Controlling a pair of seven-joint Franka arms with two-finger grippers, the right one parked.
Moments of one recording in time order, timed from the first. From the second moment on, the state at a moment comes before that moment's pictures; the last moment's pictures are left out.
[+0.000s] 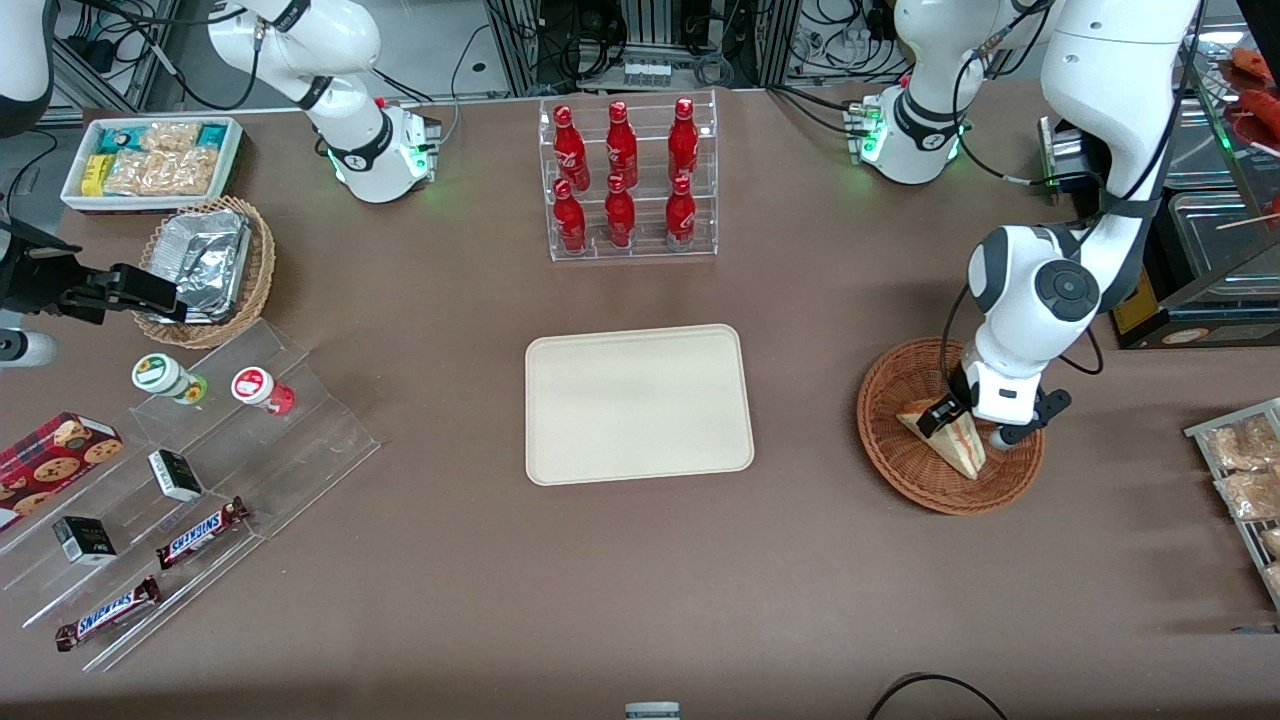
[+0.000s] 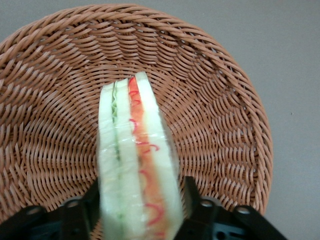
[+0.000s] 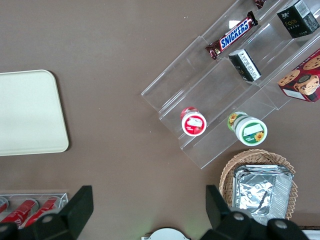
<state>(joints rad) -0.05 0.28 -0.07 -2.27 0.02 2.69 -0.68</state>
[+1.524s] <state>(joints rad) -0.62 0.27 -0.10 -1.88 0.02 2.16 -0.82</state>
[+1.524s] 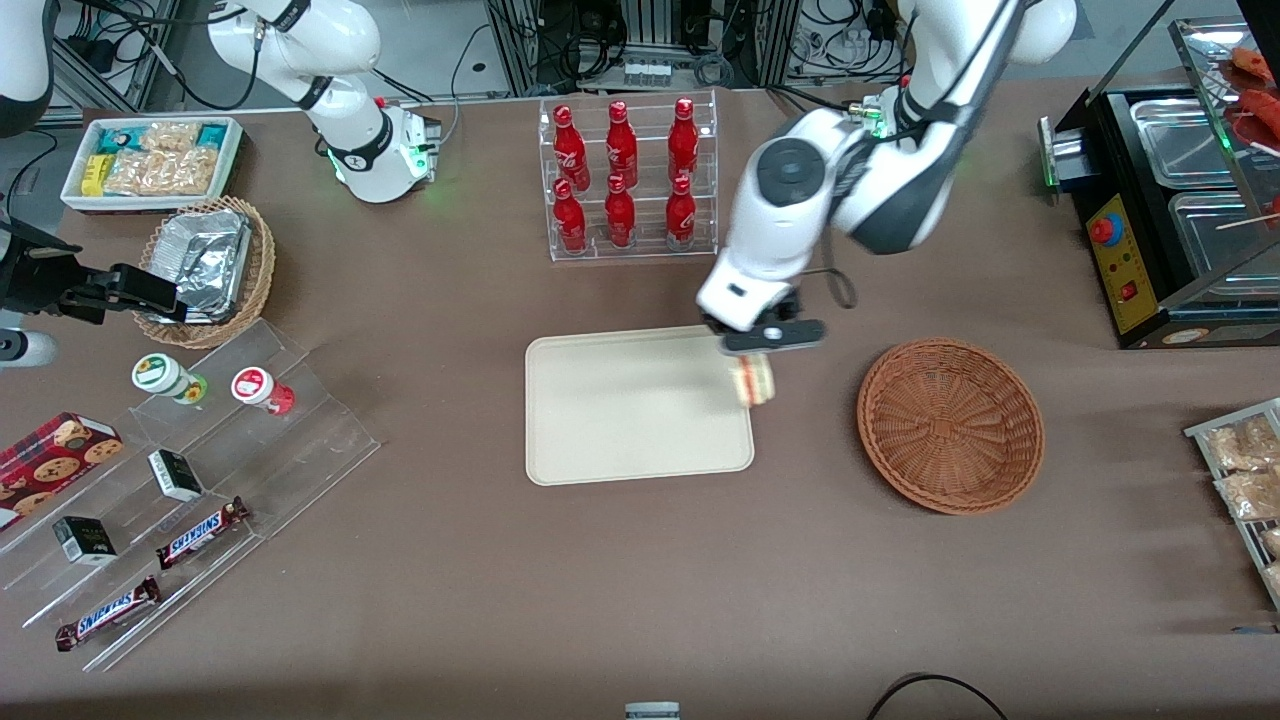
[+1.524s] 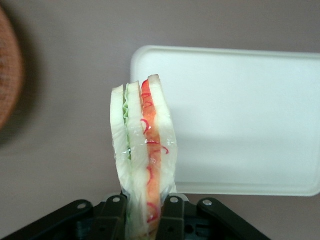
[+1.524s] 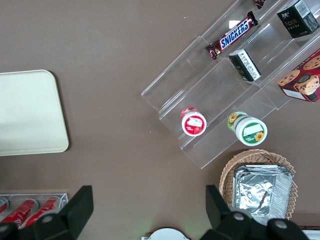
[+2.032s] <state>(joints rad) -0.72 0.55 -0.10 -1.69 0.02 2.26 -0.82</state>
